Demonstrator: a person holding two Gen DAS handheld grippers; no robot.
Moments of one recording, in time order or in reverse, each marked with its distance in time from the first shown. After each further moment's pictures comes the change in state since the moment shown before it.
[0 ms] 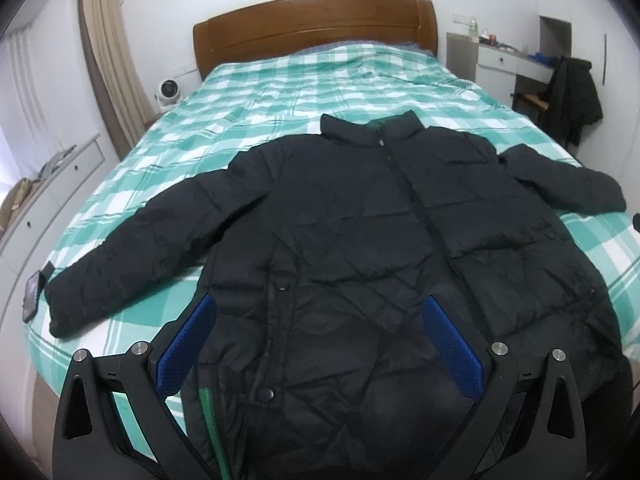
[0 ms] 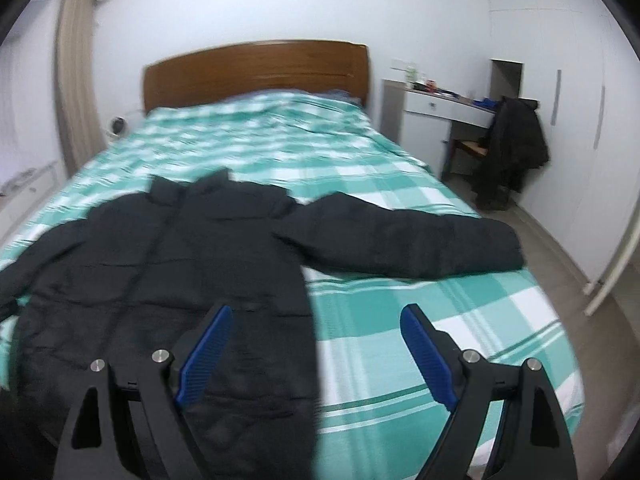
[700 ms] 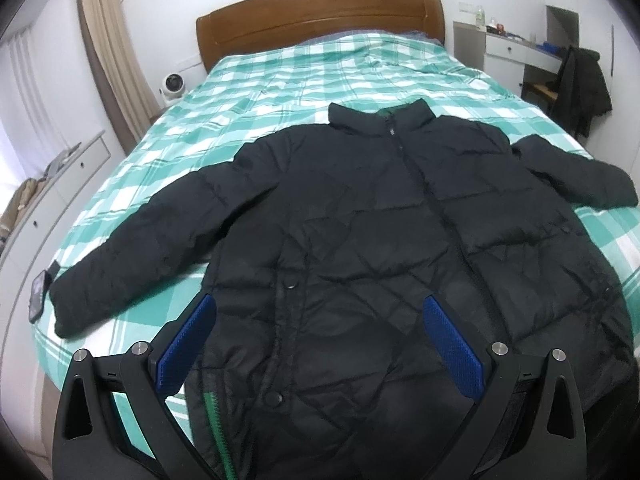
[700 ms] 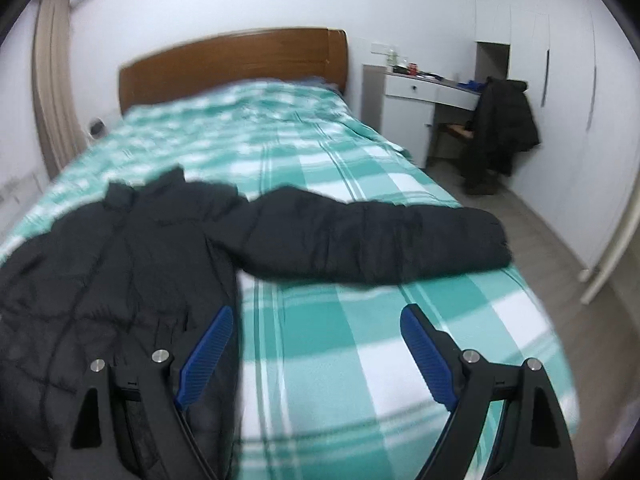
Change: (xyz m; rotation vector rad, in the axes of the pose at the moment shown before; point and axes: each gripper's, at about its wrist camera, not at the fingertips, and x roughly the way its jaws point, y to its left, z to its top) left arm 0.012 0.003 -0.001 0.014 0.037 0.039; right arm 0.056 -0.093 0.021 0.074 0.015 0.080
